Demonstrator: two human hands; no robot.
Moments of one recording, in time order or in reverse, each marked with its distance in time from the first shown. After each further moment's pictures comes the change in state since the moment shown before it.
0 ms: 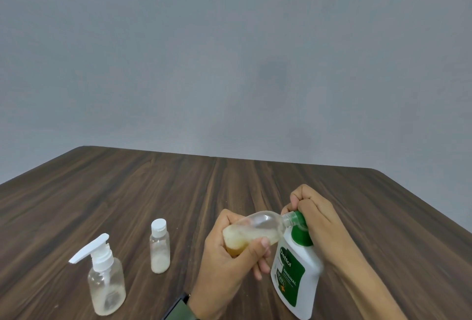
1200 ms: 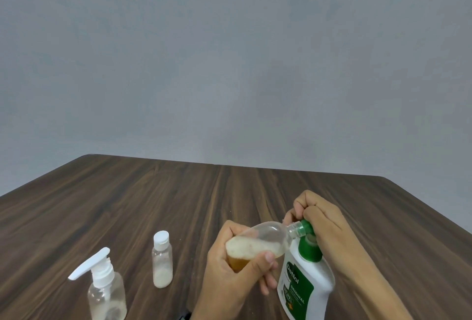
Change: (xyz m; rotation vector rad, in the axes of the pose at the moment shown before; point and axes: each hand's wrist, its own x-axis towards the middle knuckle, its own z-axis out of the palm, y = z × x) left_hand 0.004 0.001 -0.004 -0.020 -0.016 -0.024; right_hand 0.006 -0.009 0.000 0.015 -0.028 -0.005
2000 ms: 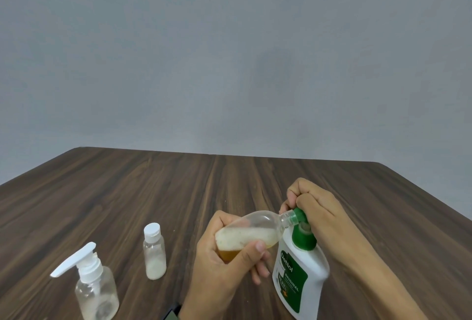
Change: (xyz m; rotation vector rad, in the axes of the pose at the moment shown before) left_hand 0.000 0.000 0.001 -0.031 0.017 0.014; right_hand 0.000 -0.003 -0.003 -0.088 -0.016 -0.038
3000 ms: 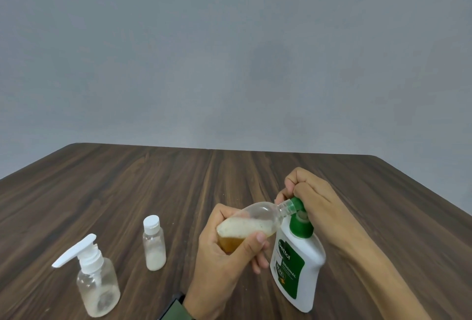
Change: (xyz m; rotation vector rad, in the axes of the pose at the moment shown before) left_hand -0.003 -0.002 0.003 0.070 -0.002 -0.004; right_hand 0.002 0.002 0.000 0.042 -0.001 0.048
